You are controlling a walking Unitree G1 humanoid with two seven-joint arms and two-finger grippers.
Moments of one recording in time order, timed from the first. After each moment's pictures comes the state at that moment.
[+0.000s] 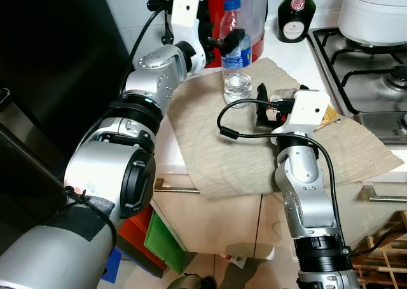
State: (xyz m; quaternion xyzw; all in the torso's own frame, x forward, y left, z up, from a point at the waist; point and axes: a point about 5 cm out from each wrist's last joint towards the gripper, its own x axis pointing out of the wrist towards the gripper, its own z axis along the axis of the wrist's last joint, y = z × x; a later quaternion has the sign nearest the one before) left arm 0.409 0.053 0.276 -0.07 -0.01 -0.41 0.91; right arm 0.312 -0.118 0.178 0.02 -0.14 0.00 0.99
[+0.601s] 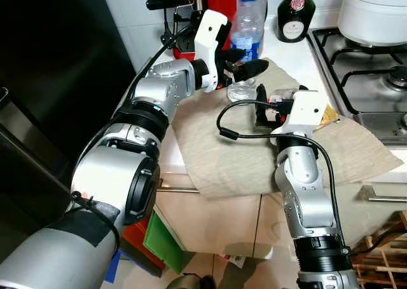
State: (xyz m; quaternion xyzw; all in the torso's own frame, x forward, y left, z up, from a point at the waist) left arm 0.401 0.047 0.261 -0.04 0.03 -0.49 0.87; right arm 0.313 -0.118 0.177 0.02 -0.14 0.00 0.99
